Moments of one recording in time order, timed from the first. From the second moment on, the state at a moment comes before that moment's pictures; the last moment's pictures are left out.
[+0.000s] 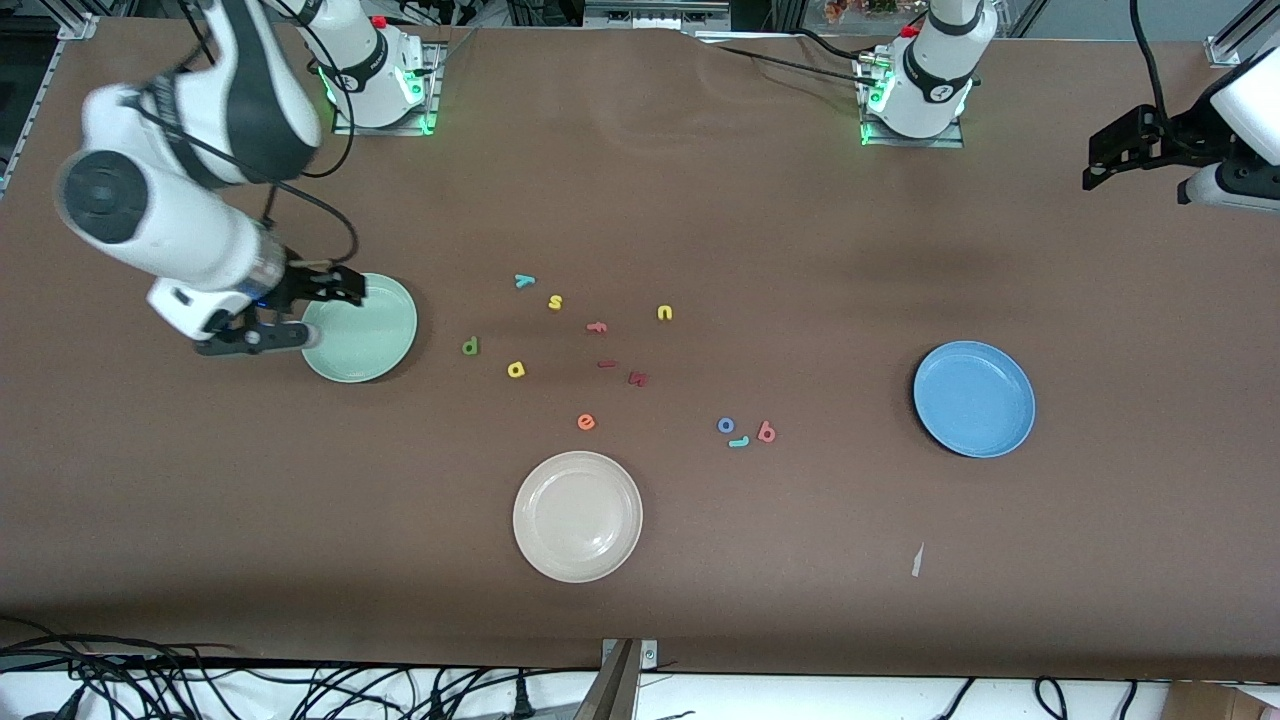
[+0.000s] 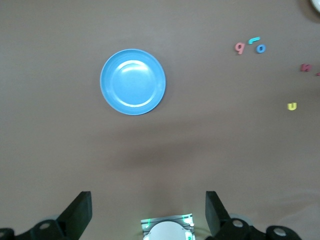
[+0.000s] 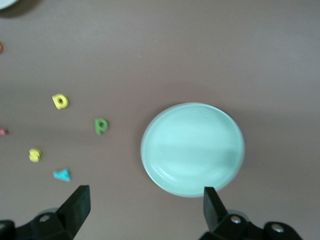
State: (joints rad) left arm 0.02 0.01 -0.07 -1.43 -0.03 1.32 0.08; right arm 0.21 0.16 0.03 -1.91 0.01 1.96 0.14
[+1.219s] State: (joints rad) left arm -0.19 0.17 -0.08 -1.76 -0.05 1.79 0.08; right arm 0.37 0.48 0.04 -2.11 -0.03 2.57 0.45
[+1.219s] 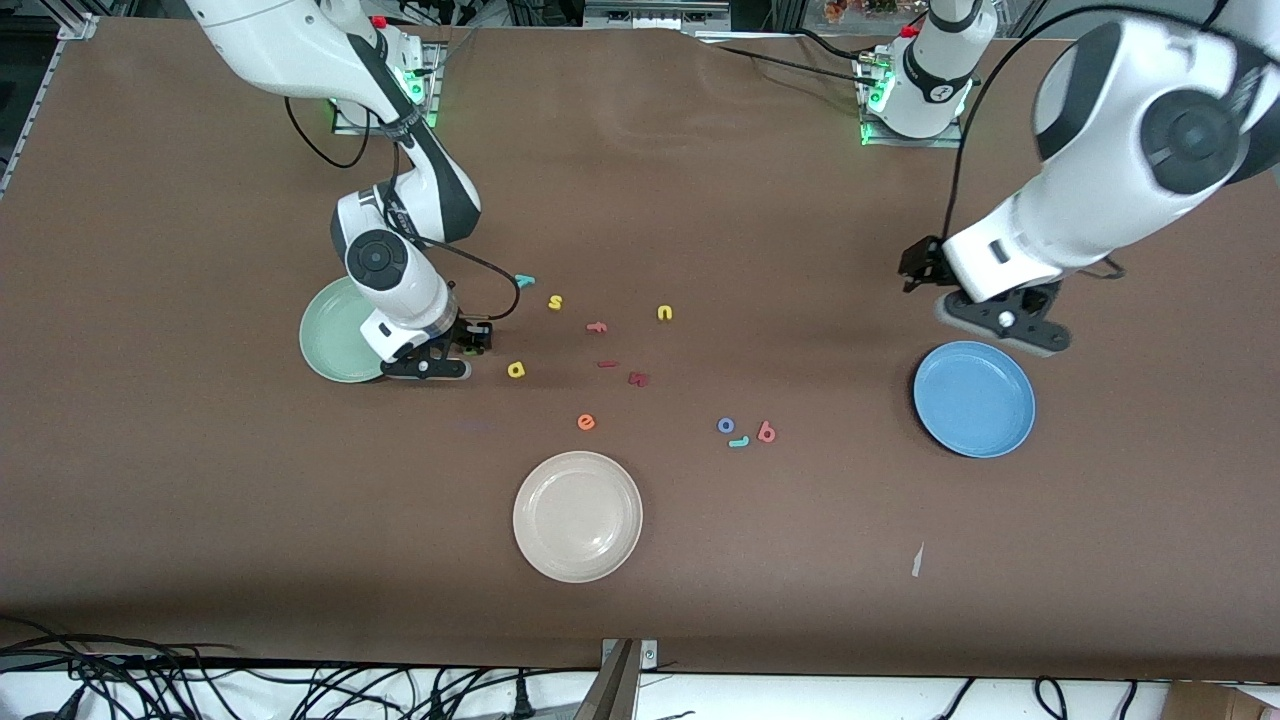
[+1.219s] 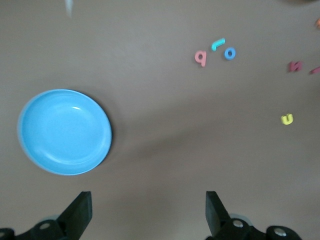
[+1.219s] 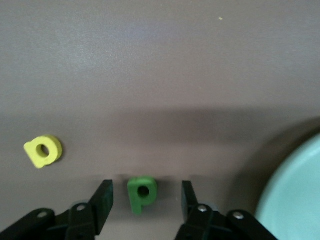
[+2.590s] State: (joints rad) left arm -0.40 0.67 -0.04 -1.78 -0.20 2.52 0.06; right arm 0.38 0.41 -0.14 -1.99 -0.05 2.27 0.18
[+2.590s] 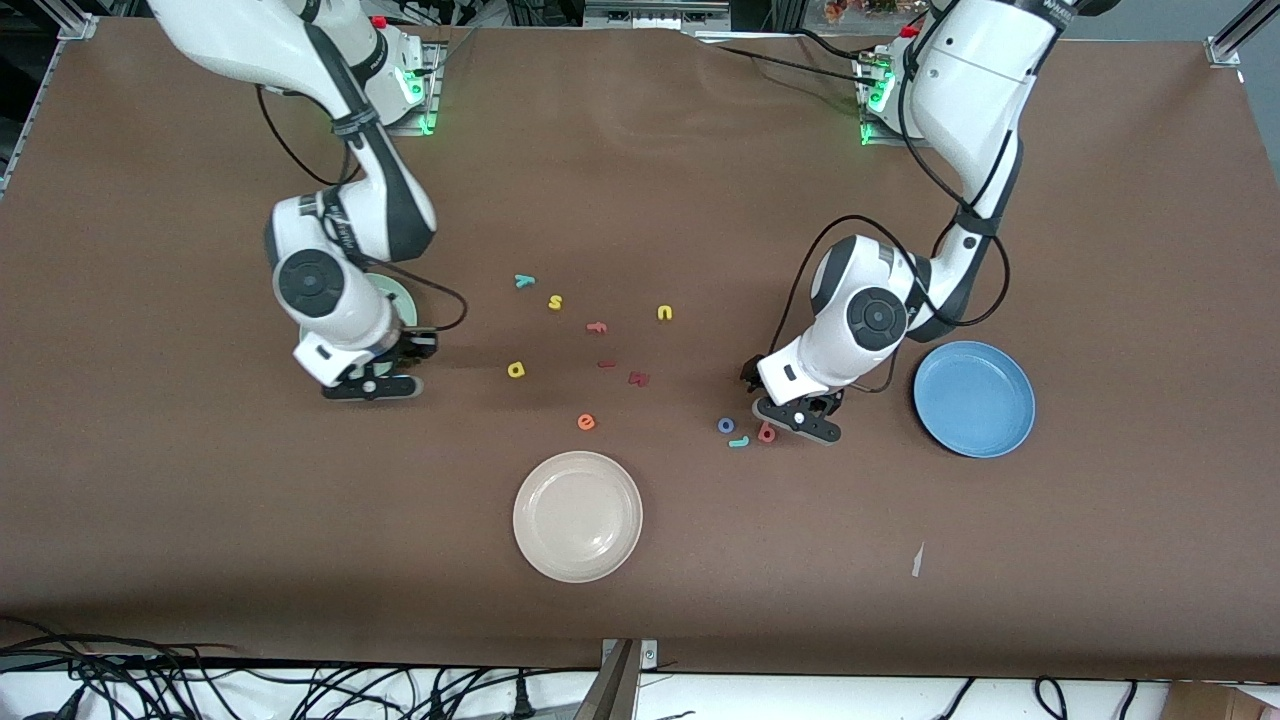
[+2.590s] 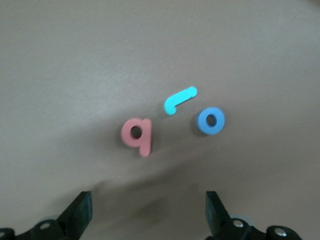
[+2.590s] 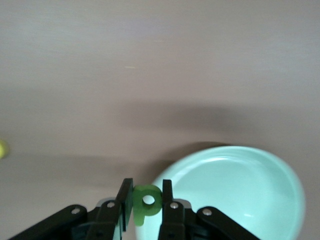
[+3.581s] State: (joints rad) left arm -0.48 0.78 0.06 -1.66 -0.20 2.58 0.05; right arm 0.38 0.44 0.02 -1.88 -0.04 2.16 0.46
